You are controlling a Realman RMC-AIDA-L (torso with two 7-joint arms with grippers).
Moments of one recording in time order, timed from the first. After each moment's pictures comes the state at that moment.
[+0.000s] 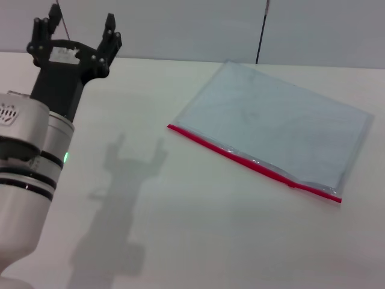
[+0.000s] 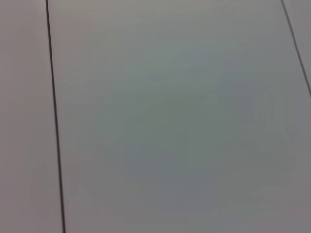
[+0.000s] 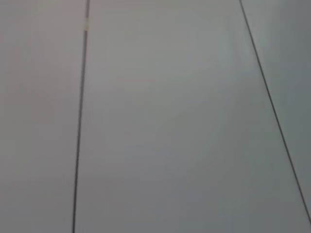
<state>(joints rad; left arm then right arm) -0.08 -2.02 2.24 1.17 2.24 -0.90 -2.55 0.20 2.02 -2.78 -0.87 -1.80 1.69 2.64</state>
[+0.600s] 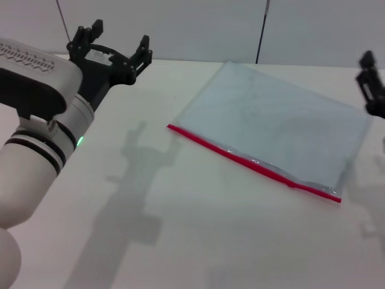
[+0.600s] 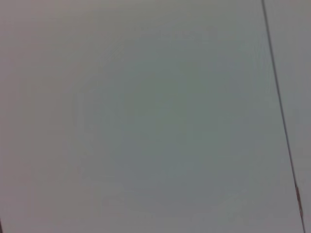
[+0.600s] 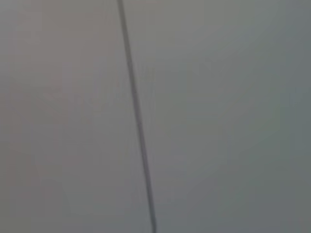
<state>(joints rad) -0.08 -2.01 2.07 1.35 2.23 -0.38 -2.43 0.26 1.77 -2.73 -1.21 -1.70 1.14 2.64</state>
